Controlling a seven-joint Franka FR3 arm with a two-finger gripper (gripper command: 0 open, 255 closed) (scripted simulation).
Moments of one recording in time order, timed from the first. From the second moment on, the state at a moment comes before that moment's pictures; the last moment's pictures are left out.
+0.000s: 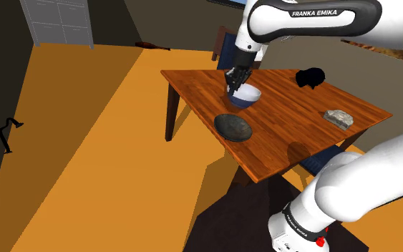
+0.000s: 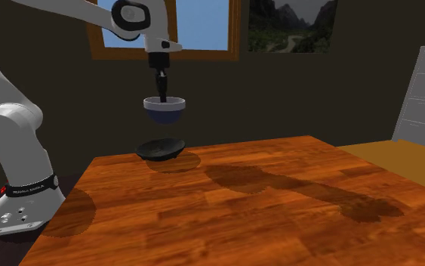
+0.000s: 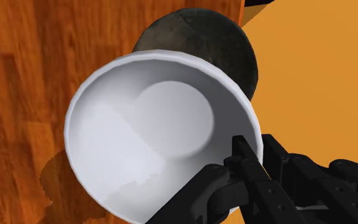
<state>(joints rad) 0.05 -0.34 -0.04 -2.16 -0.07 1.83 0.09</state>
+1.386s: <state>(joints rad) 0.06 -0.37 -0.01 -2.42 -0.07 2.06 0.13</state>
